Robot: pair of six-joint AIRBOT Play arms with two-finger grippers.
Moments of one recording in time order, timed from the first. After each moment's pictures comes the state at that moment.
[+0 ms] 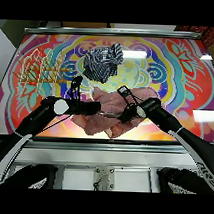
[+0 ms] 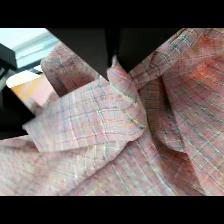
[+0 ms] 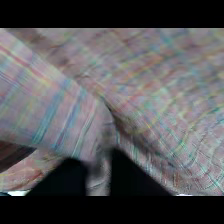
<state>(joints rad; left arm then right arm) -0.53 -1.12 0.92 1.16 -0.81 -1.89 0.56 -1.30 0.97 -1.61 0.90 1.58</state>
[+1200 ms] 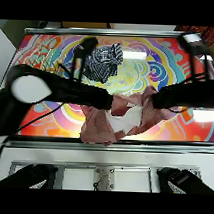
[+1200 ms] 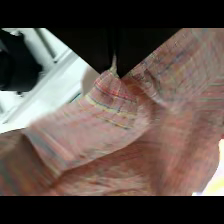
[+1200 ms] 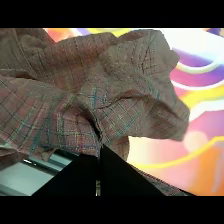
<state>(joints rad) -0.66 -1.15 1.44 1.18 -1.22 -1.76 0.48 -1.01 1.53 -1.55 1.57 1.73</state>
